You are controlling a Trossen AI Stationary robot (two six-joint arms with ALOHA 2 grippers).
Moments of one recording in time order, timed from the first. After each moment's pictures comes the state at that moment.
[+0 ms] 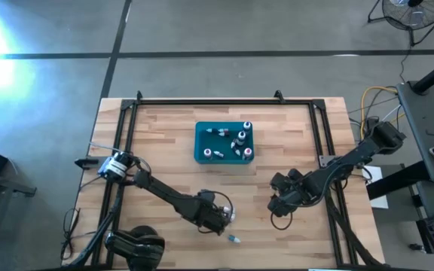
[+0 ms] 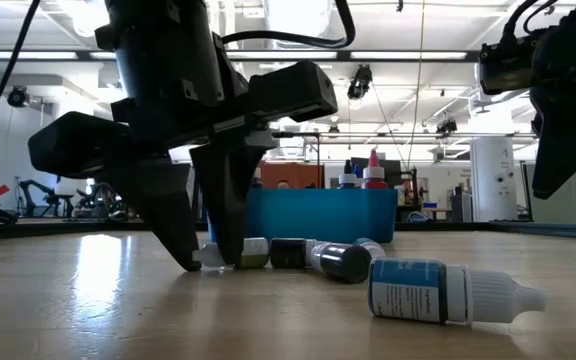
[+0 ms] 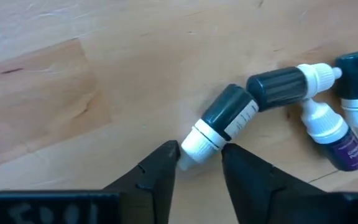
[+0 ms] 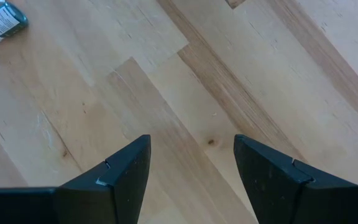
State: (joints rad) left arm -0.44 2.12 1.52 -0.80 -0.20 -1.69; right arm 0.54 1.41 0.80 -0.72 0.32 1.20
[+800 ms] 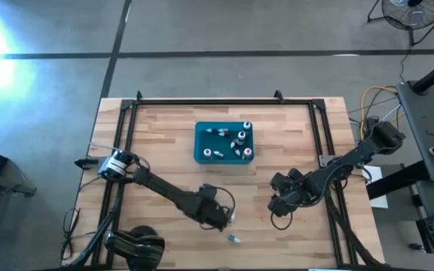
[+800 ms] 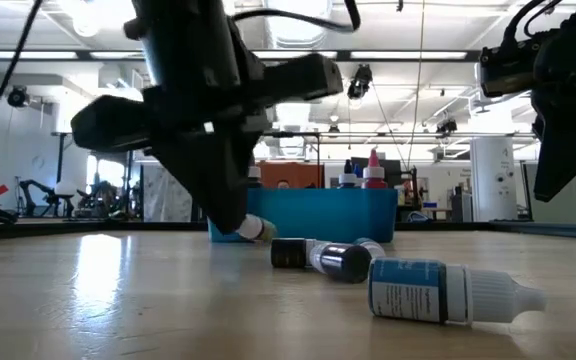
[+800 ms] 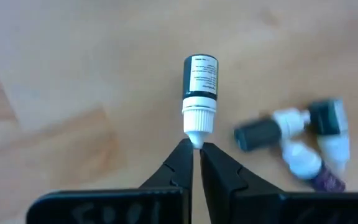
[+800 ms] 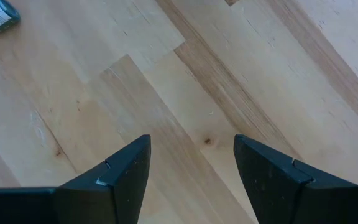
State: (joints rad) left arm -0.42 2.08 1.58 -0.88 -0.31 -1.61; right arm 0.54 1.42 0.79 -0.72 0.32 1.19
